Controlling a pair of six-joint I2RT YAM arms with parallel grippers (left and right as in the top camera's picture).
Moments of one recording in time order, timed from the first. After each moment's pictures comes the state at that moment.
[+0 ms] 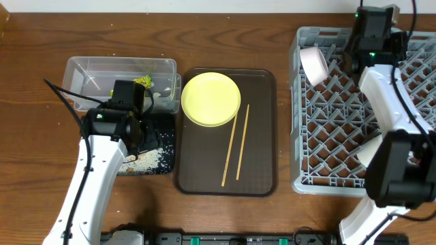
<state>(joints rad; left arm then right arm) -0.09 1.31 1.09 -1.19 -0.11 -0.44 -0.03 1.94 1.51 -0.25 0.99 -0.38</state>
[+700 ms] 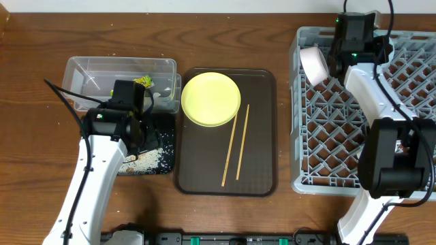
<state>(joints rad) -0.09 1.31 1.09 -1.19 -0.10 -0.44 0.03 2.00 1.51 -0.24 1.05 -0.34</state>
